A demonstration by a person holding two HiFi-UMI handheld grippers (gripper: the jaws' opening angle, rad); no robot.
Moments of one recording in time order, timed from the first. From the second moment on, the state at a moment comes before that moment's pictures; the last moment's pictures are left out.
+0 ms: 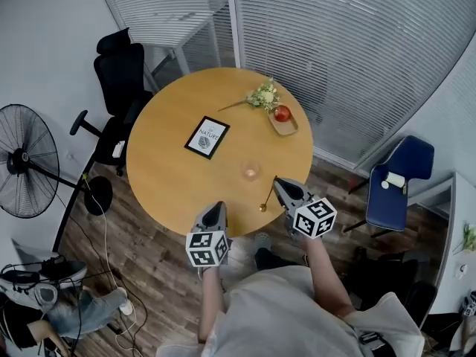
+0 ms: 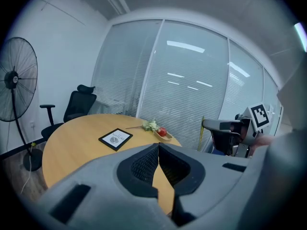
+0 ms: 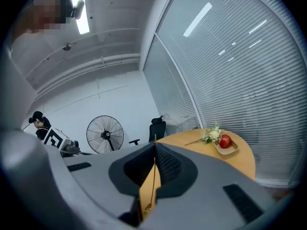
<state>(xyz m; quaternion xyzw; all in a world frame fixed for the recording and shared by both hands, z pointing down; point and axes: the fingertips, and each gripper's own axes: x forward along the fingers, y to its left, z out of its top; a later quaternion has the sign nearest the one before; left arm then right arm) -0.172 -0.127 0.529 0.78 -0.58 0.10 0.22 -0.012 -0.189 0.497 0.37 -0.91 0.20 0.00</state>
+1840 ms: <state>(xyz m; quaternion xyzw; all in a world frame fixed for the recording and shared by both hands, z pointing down) -0.172 -0.219 0.574 0.77 -0.58 0.15 0.23 -0.029 -0.315 0.542 0.38 -0.90 0.21 -0.03</state>
